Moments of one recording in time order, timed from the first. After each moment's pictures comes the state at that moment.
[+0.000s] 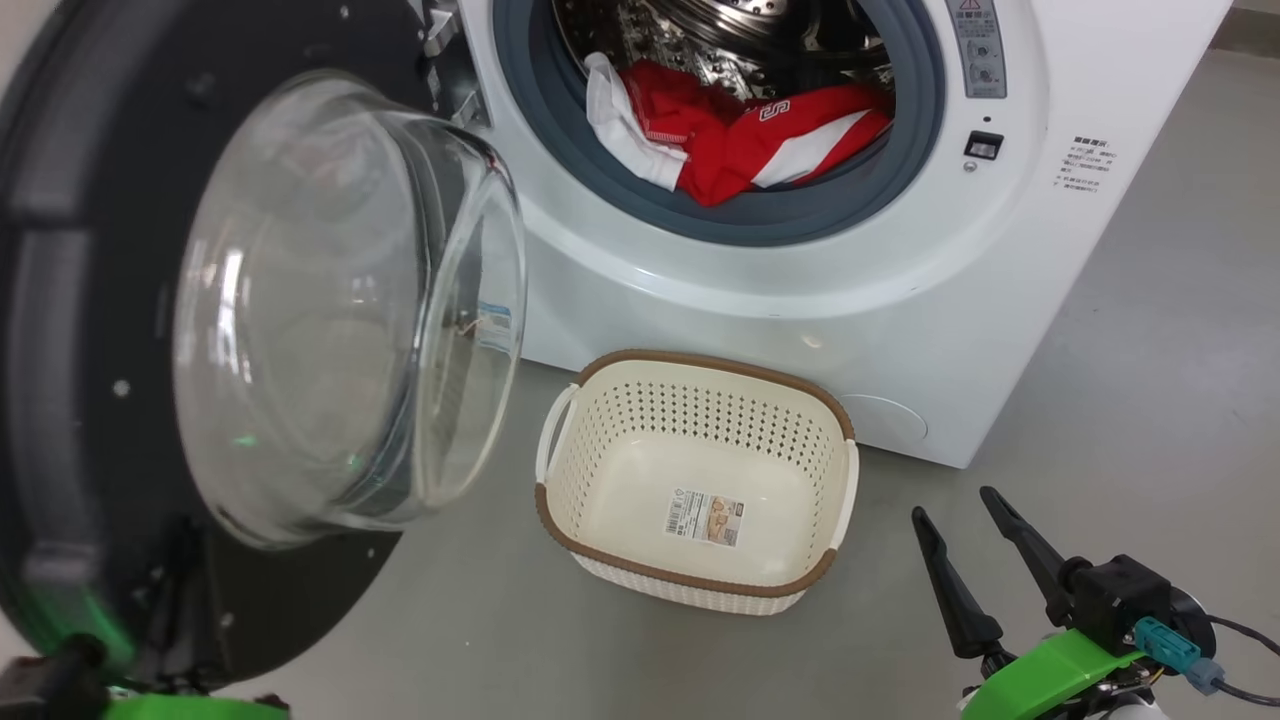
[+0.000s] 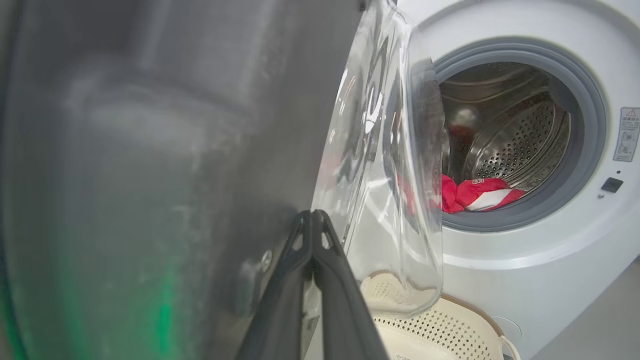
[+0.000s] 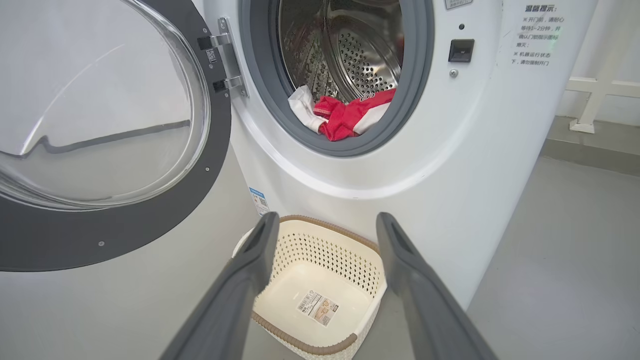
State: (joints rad) left arm -0.05 0.05 0.18 0.20 -0.32 -0.10 -0.25; right arm -0.05 -0.14 0.14 0.30 0.31 0.12 -0.25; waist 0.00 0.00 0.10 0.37
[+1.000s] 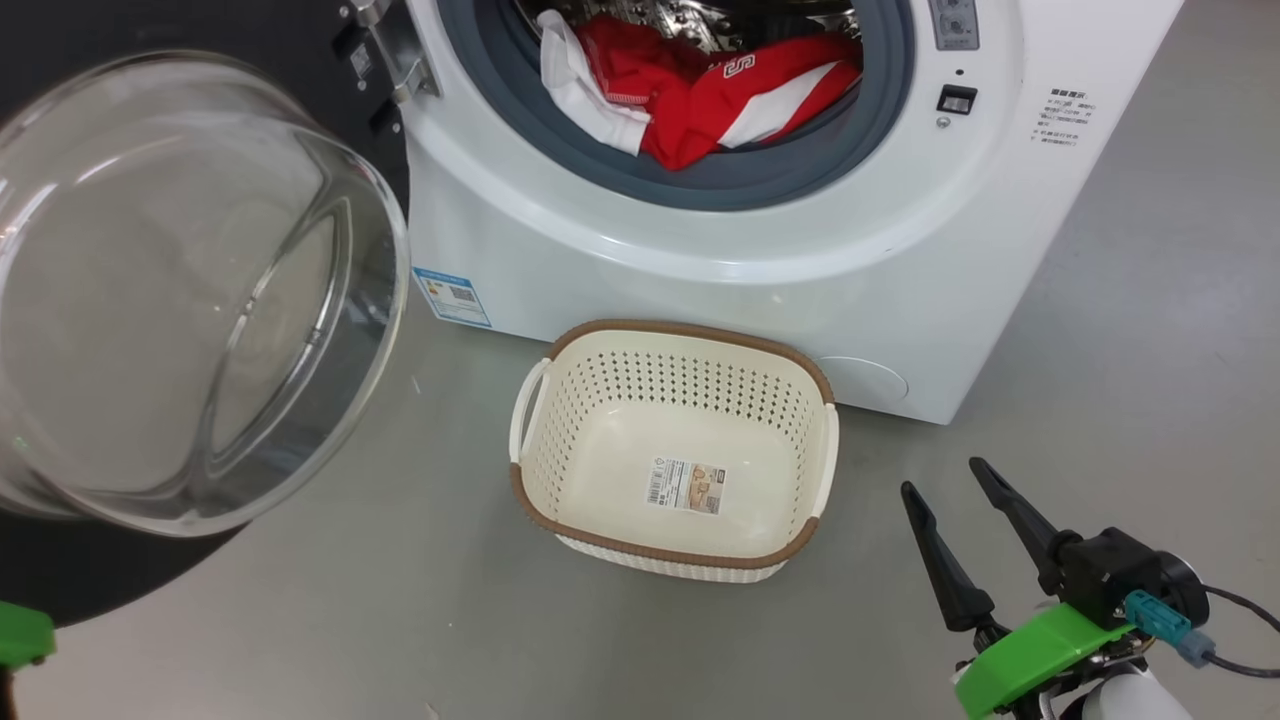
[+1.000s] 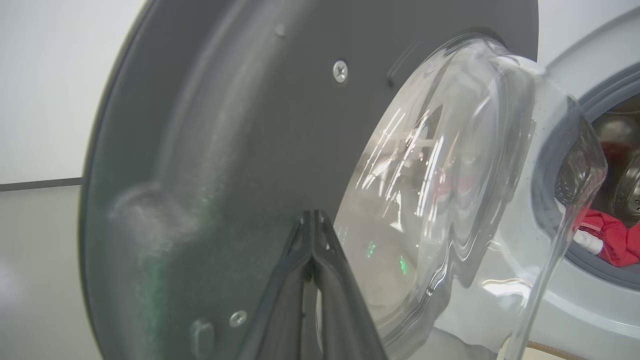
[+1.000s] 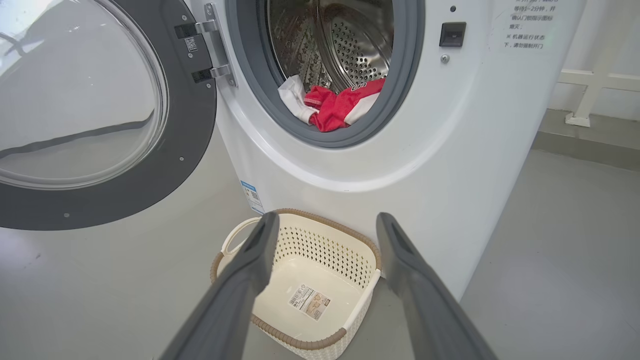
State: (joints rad) left arm -0.34 0.18 0.50 0.50 -0.20 -0.13 -0.25; right arm -0.10 -0.16 0.17 0.31 0.30 0.12 -0.26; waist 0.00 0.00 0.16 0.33
